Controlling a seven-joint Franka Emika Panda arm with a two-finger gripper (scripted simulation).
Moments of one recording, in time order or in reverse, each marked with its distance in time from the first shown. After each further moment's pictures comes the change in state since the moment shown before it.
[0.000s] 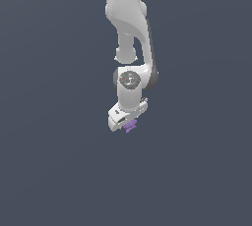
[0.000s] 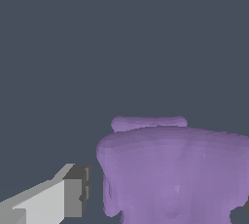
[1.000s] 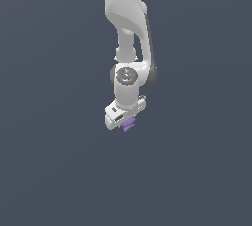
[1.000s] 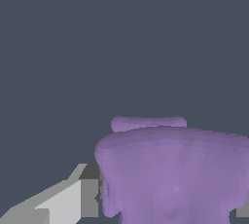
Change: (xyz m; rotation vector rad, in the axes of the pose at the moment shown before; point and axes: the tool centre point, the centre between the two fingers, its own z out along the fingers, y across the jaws) arm -0.007 0.008 -0.016 -0.001 0.001 -0.001
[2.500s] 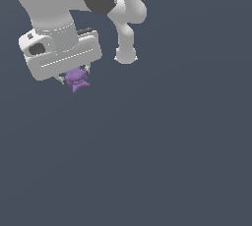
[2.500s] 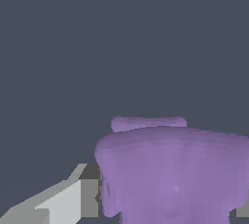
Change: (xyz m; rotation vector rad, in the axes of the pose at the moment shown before) arm -0.109 0.130 -0.270 0.000 0.003 0.000
